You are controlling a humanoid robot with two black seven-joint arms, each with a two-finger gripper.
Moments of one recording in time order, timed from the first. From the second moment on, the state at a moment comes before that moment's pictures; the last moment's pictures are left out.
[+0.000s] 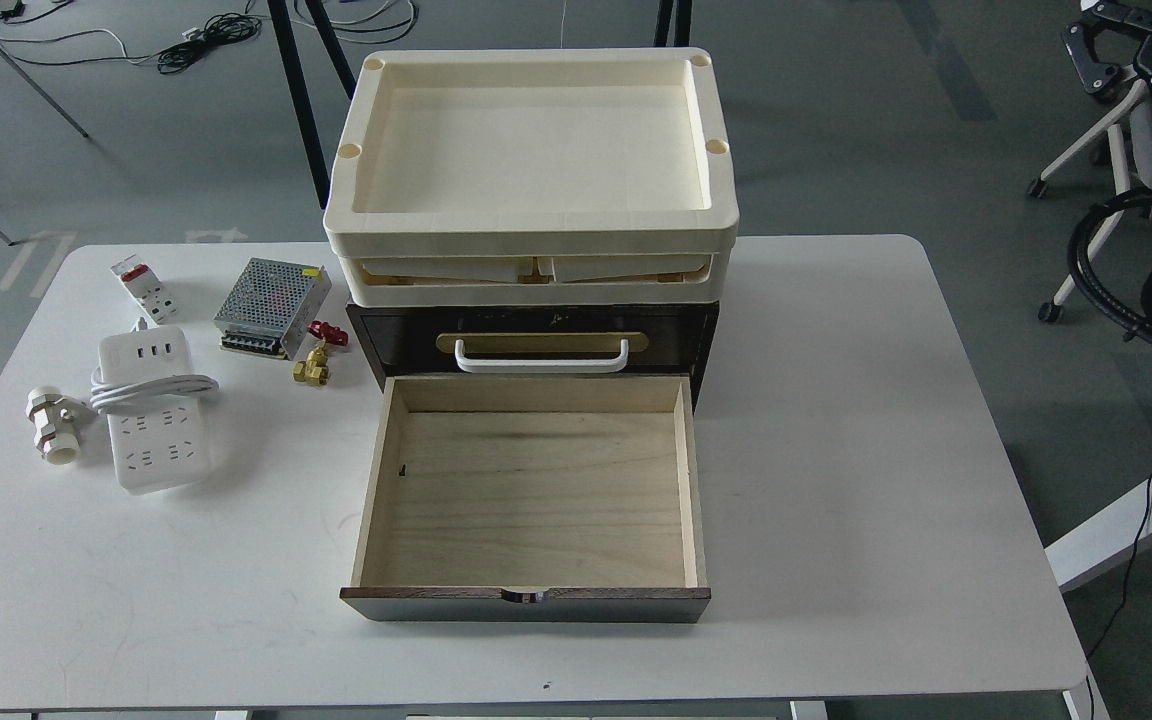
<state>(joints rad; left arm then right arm) -1.09 1.32 -0.77 -1.28 0.43 -0.49 -0.23 0.83 -0.62 0.84 0.81 0.21 0.49 0.39</state>
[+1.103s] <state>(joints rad) -1.06 1.35 -0.12 -1.40 1.32 -0.09 -0.49 0.74 -0.63 0.86 0.81 0.21 0.49 0.39</state>
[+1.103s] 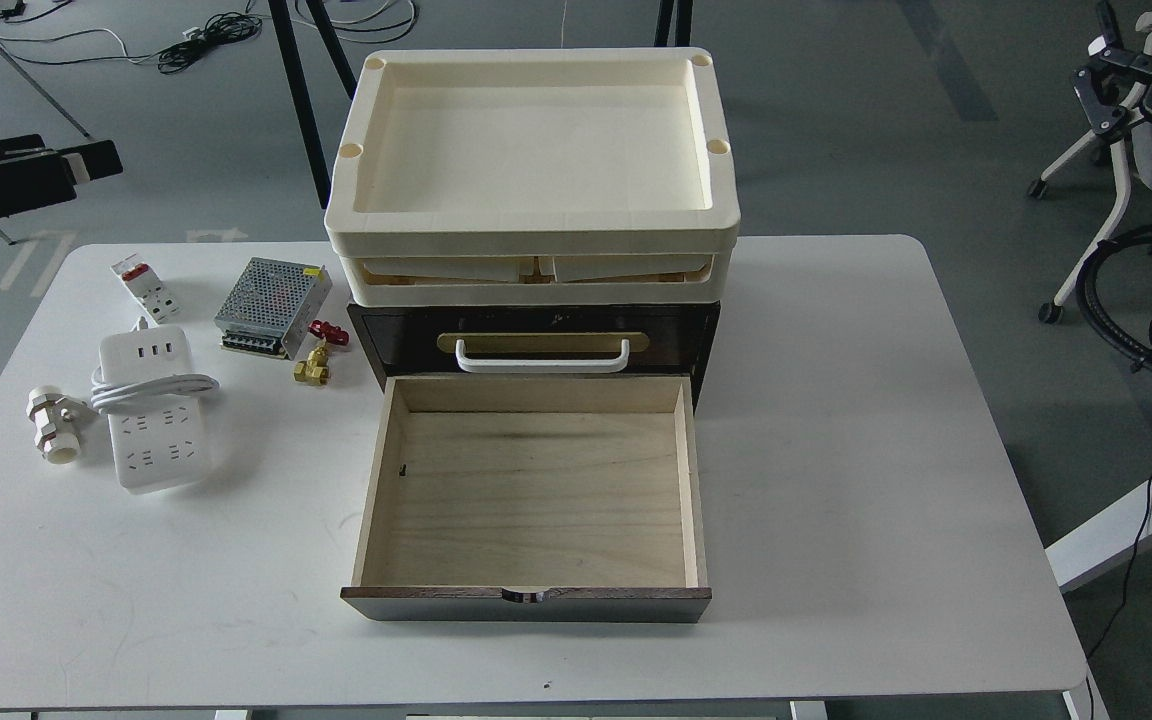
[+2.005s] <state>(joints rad) -0.98 0.94 -0.05 -0.89 2.02 -0.19 -0.49 0.72 -0.64 0.87 0.81 0.21 0.49 0.39</state>
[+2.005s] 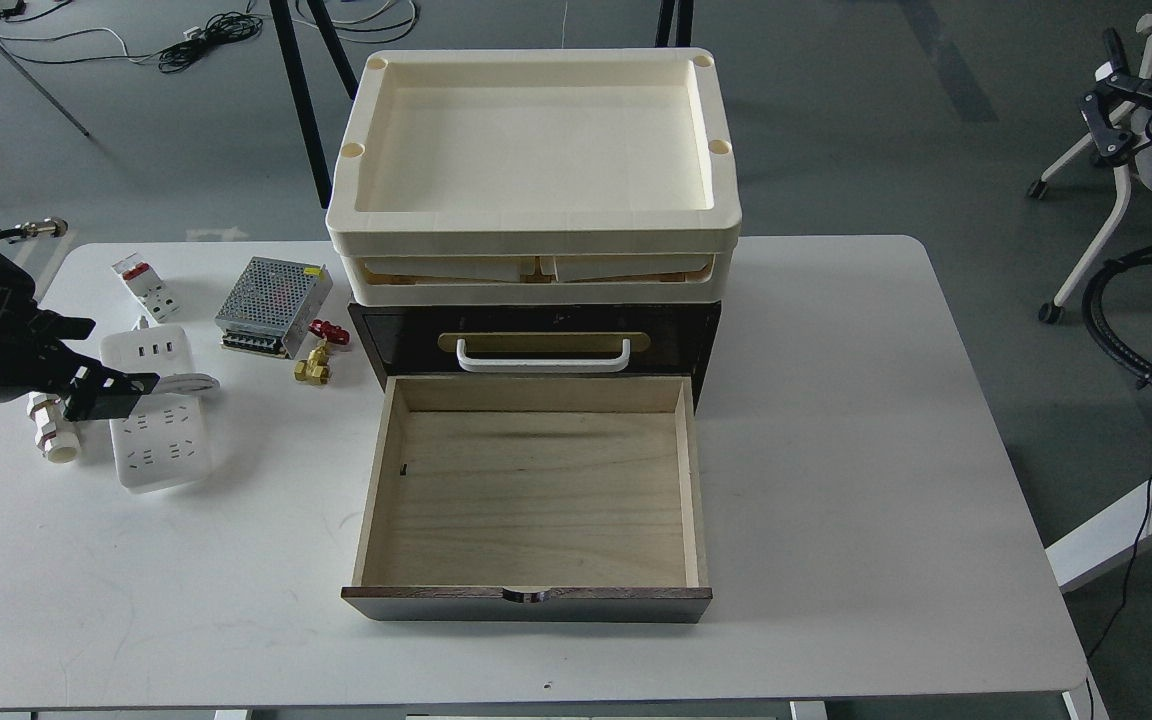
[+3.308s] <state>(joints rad) -0.92 0.64 0.12 -0.43 2.01 0.03 -0.49 0.69 -0.64 0.88 0.83 0.21 0.49 0.39</state>
